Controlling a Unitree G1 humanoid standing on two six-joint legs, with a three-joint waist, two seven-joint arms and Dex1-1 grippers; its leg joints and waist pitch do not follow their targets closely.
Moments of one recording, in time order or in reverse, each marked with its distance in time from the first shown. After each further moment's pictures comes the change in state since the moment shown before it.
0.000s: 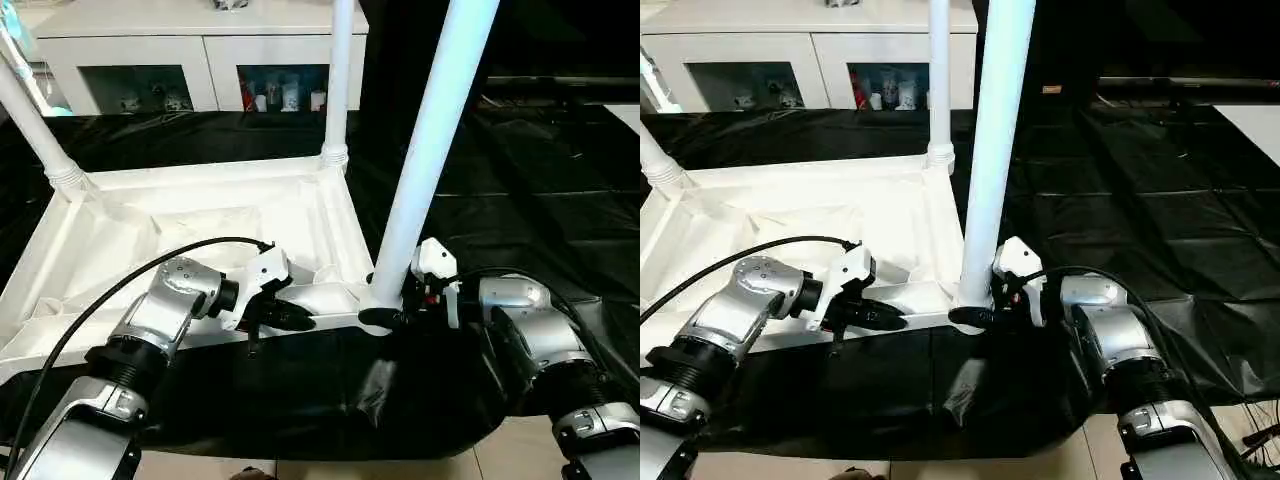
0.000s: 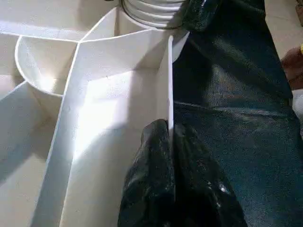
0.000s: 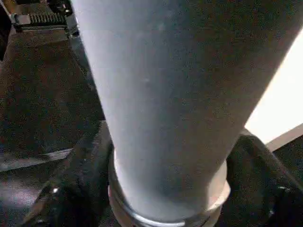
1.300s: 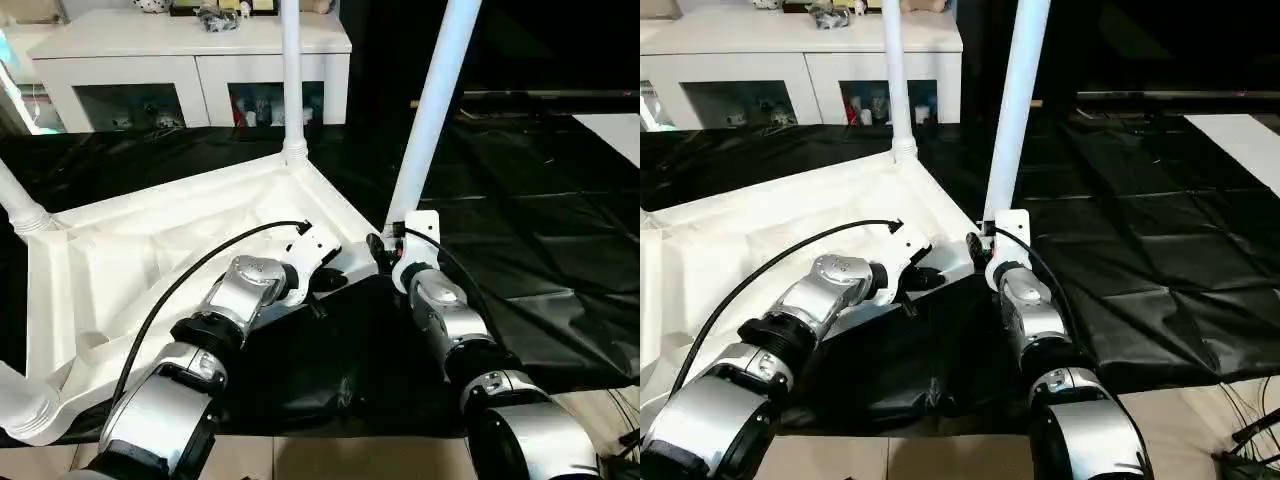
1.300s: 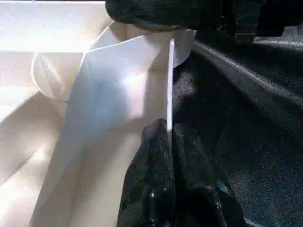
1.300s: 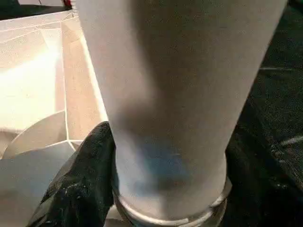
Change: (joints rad) left arm -0.205 -0.302 0.055 0.400 0.105 -0.041 0.575; right arm -0.209 0.379 -0.258 0.471 -0.059 -0.084 -1.118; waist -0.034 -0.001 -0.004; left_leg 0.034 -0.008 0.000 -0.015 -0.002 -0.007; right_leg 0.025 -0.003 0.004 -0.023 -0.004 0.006
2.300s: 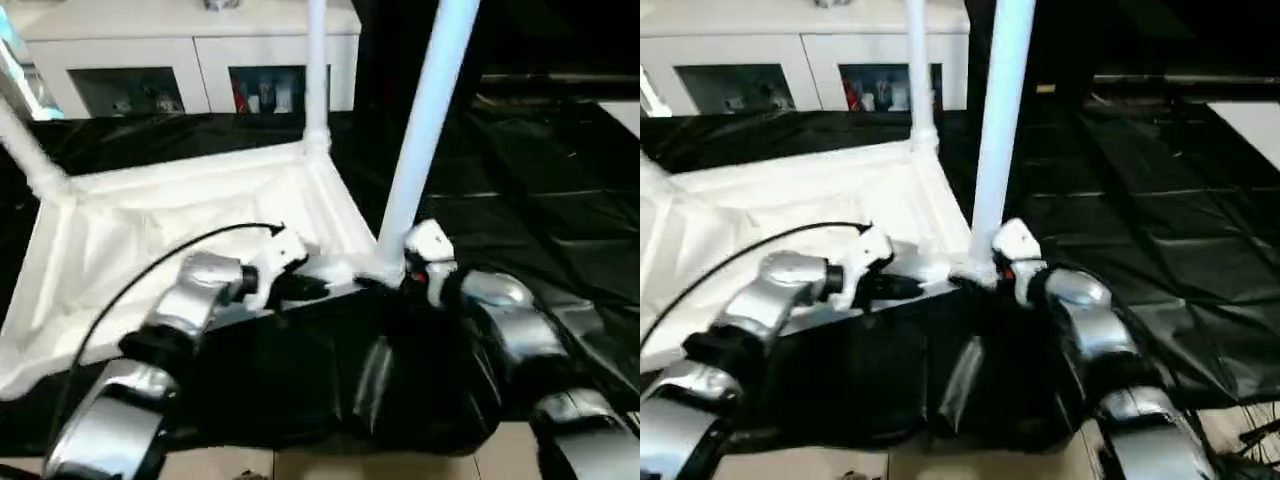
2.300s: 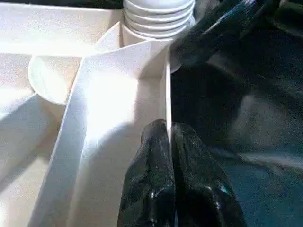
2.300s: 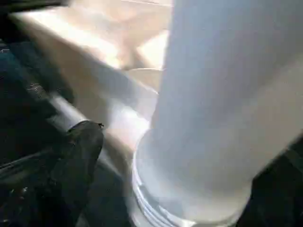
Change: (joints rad) left arm 0.134 0.217 -0.003 -0.243 -0.079 -0.076 -0.426; right arm 0.176 -0.329 0.214 -0.360 0.020 -0.030 0.898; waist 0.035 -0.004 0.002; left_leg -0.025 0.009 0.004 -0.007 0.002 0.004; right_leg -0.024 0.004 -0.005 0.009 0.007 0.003
